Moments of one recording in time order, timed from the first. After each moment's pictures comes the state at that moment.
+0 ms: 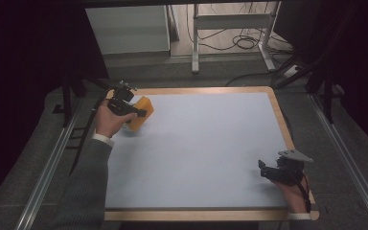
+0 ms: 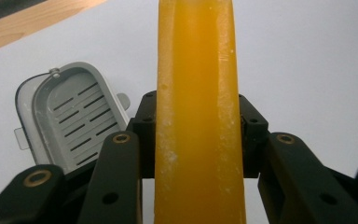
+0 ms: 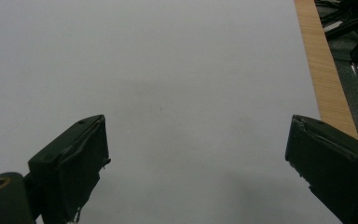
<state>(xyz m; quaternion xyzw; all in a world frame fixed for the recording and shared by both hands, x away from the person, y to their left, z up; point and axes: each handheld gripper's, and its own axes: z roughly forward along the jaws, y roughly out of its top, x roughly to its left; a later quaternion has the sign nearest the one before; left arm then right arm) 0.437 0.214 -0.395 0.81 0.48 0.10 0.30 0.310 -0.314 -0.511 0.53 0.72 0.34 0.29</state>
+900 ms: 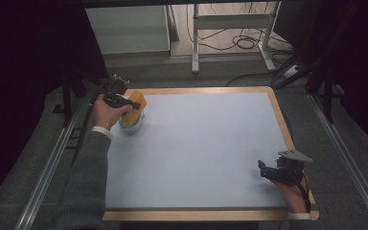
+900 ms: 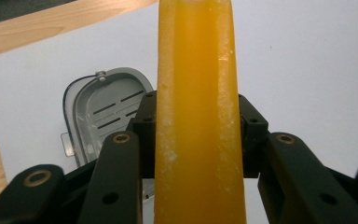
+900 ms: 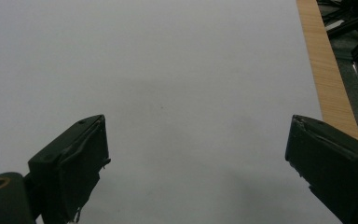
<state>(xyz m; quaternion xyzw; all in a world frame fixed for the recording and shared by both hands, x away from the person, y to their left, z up) 0.468 0.240 -0.405 0.78 0.53 0.11 0.30 0.310 -0.314 -0.512 0.53 0.72 0.34 0.29</state>
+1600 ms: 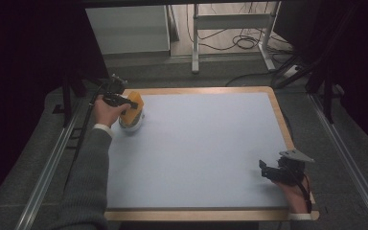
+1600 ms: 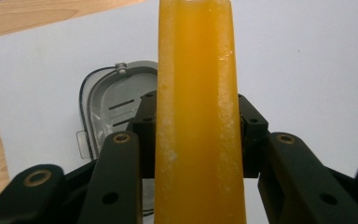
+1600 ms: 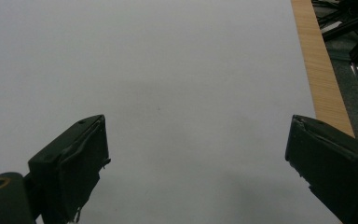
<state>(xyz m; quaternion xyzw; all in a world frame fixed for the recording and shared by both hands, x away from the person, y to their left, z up) 0.487 0.252 -0.422 0.76 0.57 0.10 0.29 0.309 -0.316 -0.510 0.53 0.72 0.34 0.29</state>
